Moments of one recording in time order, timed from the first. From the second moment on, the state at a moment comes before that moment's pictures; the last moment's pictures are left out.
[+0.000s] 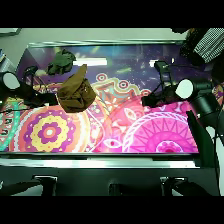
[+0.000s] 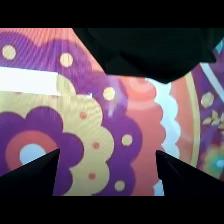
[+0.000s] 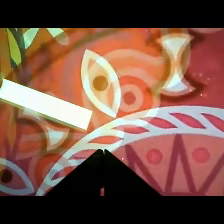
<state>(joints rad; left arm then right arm) -0.03 -1.36 1.37 1.47 -1.31 -1.65 0.25 -1.20 1.27 -1.40 1.18 1.54</state>
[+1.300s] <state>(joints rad) -0.53 -1.66 1.56 0.95 -1.16 -1.77 0.25 -0.92 1.28 -1.65 1.42 1.64</state>
